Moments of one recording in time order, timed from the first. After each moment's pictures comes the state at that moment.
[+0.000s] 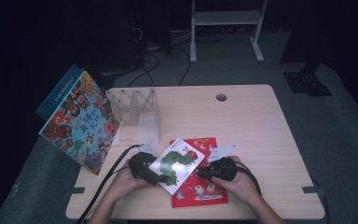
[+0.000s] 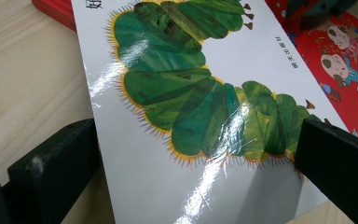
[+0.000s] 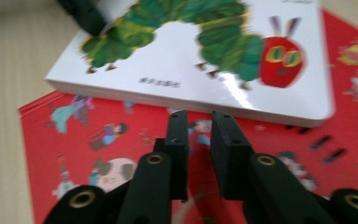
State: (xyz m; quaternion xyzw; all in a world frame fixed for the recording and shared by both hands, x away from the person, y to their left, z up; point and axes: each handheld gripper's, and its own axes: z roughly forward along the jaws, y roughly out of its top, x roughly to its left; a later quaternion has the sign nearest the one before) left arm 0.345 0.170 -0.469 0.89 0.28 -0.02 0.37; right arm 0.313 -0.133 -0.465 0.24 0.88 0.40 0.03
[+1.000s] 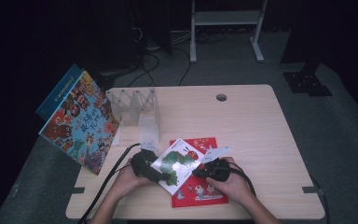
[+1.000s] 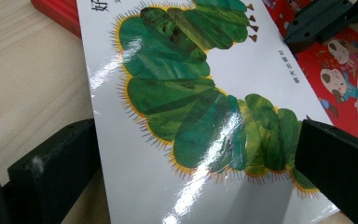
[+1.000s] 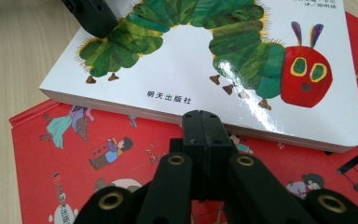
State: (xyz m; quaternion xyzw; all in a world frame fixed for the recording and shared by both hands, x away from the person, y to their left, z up) left arm 0.348 0.163 -0.468 0.88 0.29 -0.02 0.37; right arm 0.314 -0.118 -0.469 0.24 0.88 0.40 0.04
